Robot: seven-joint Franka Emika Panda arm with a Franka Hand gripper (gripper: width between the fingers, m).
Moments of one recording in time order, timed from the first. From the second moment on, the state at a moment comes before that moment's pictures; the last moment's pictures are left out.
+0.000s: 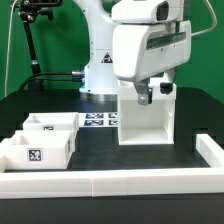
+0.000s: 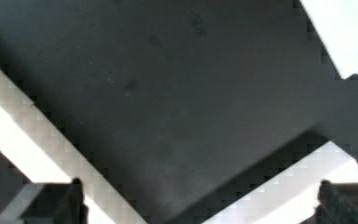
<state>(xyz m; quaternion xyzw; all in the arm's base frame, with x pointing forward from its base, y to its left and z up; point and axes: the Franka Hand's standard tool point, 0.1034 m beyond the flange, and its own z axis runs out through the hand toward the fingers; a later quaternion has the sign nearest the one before) 0.565 0.054 0.116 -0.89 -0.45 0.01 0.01</state>
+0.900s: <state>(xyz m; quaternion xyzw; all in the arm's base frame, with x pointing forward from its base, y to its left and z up) 0.533 0.065 0.132 -0.93 -0.37 0.00 0.00</state>
